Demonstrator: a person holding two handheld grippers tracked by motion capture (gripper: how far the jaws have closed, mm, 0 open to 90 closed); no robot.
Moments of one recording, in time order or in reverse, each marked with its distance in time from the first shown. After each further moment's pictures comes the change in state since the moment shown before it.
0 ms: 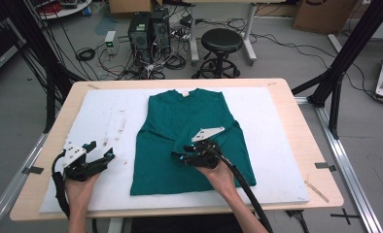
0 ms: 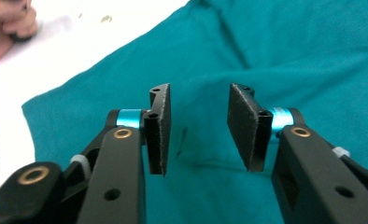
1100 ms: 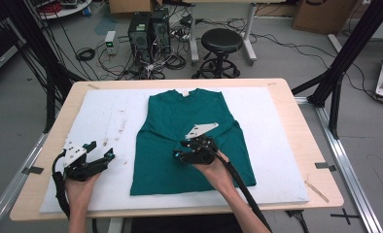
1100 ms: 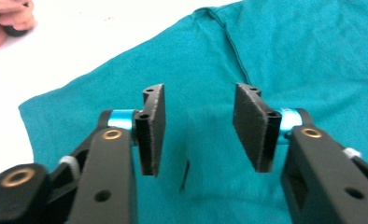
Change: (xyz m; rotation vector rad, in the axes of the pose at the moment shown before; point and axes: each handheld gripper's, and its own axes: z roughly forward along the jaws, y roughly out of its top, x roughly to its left) left arm 0.000 0.000 0.000 0.005 0.001 0.003; right arm 0.009 0.027 0.001 0.018 -0.045 -0.080
